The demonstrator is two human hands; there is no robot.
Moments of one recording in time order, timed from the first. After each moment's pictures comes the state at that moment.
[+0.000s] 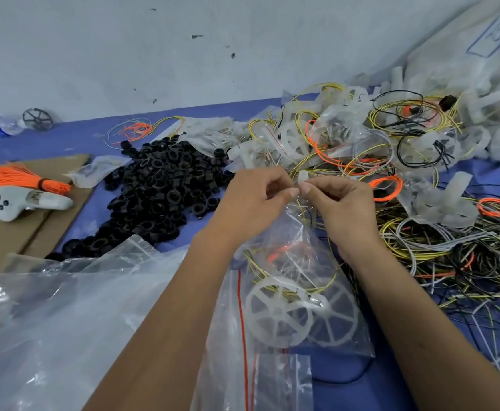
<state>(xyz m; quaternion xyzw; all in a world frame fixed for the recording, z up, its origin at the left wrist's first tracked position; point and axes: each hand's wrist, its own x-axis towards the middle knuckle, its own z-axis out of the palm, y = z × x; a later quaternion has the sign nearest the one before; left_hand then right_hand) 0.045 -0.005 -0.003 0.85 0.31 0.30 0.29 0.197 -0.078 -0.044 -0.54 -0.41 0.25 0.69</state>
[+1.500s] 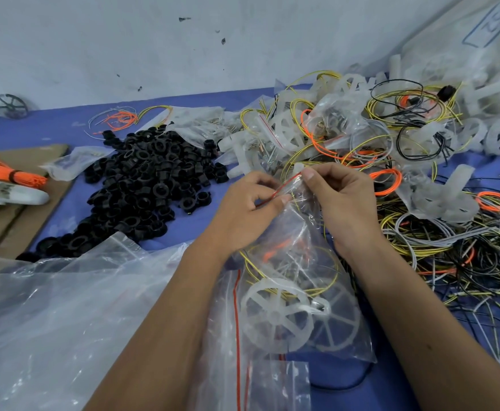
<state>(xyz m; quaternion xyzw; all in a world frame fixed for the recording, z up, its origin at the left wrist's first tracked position) 0.041 0.003 -0.040 0.84 0.28 0.31 0.35 0.191 -0.077 -0.040 -0.54 -0.37 0.26 0.71</state>
